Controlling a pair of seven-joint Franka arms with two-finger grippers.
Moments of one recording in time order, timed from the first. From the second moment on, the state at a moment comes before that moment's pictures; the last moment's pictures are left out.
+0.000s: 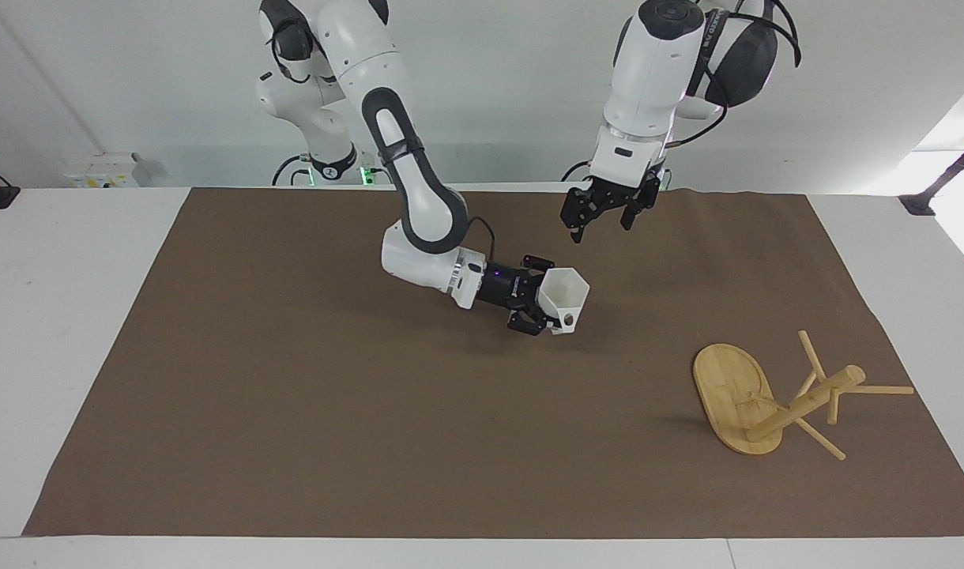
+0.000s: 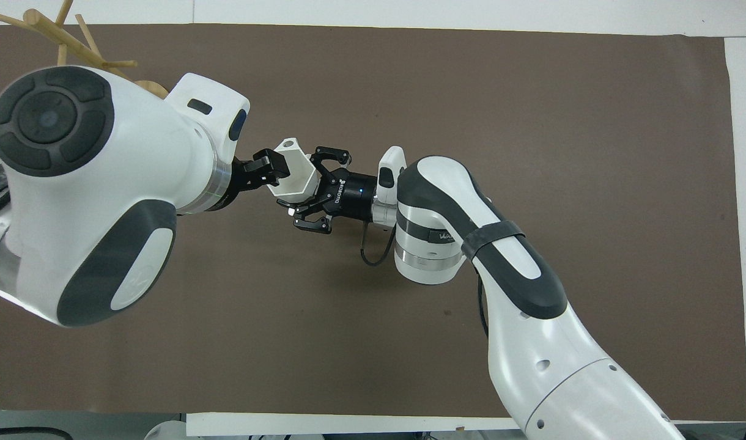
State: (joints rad) left arm -0.53 0.02 -0.05 -1.75 0.00 1.83 -0.85; right arm 0.59 0.46 0.02 -1.86 2.06 2.33 -2.31
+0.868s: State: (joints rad) left arm -0.52 0.11 -0.04 -1.80 0.00 1.94 -1.08; right arm 0.60 0.46 0.02 -1.86 2.06 2.38 -2.33
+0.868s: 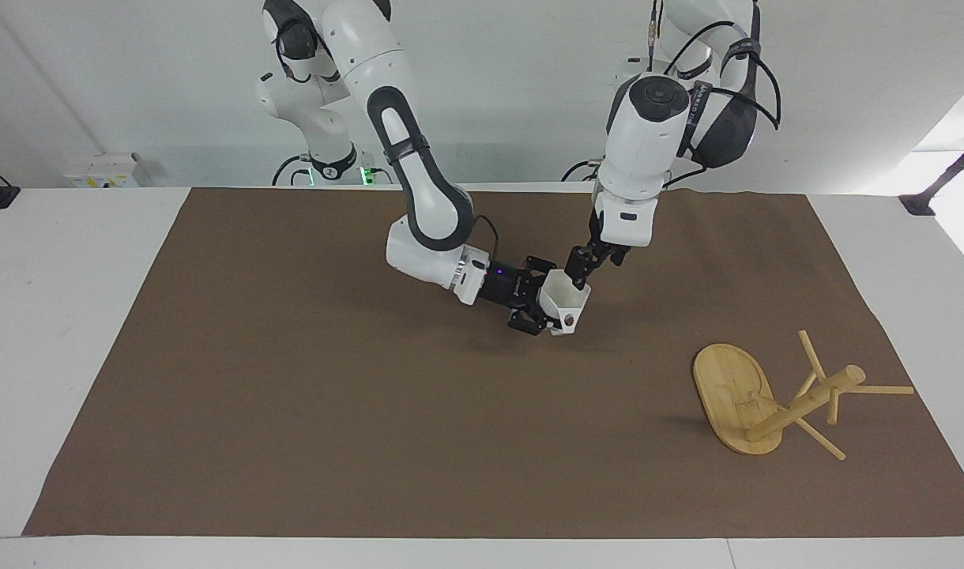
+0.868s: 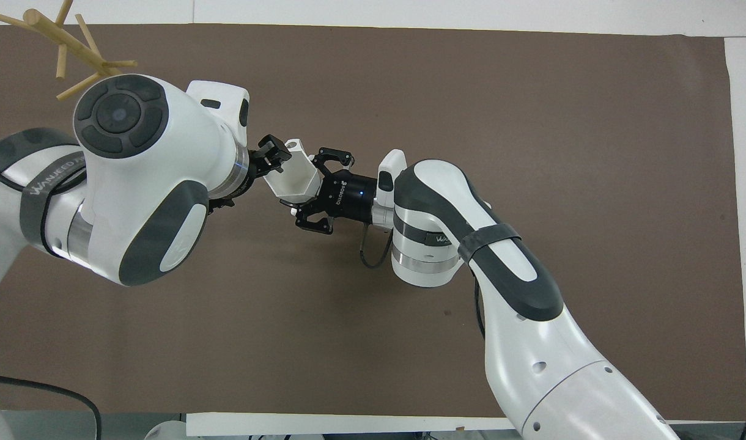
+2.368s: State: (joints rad) left arm -0.54 0.14 -0.04 -1.81 -0.08 2.03 -1.09; right arm 0.53 0.46 0.01 -1.87 2.06 2.28 -2.34
